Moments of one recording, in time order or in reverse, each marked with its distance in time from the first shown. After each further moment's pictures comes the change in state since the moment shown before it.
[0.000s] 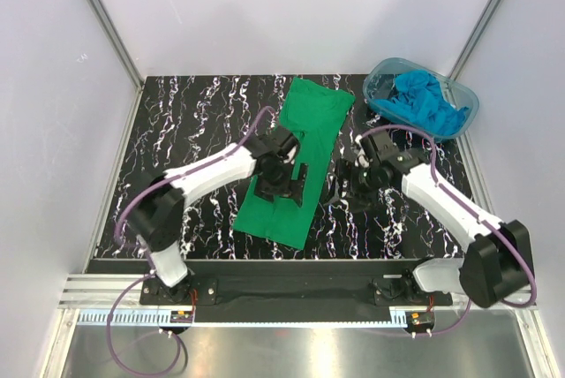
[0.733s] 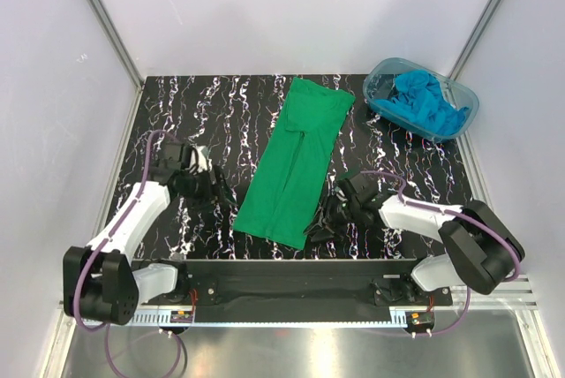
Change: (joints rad) left arm 0.602 -0.605 -0.543 0.053 0.191 0.156; right arm 0.211 0.077 -0.436 0.664 -0.163 0.562
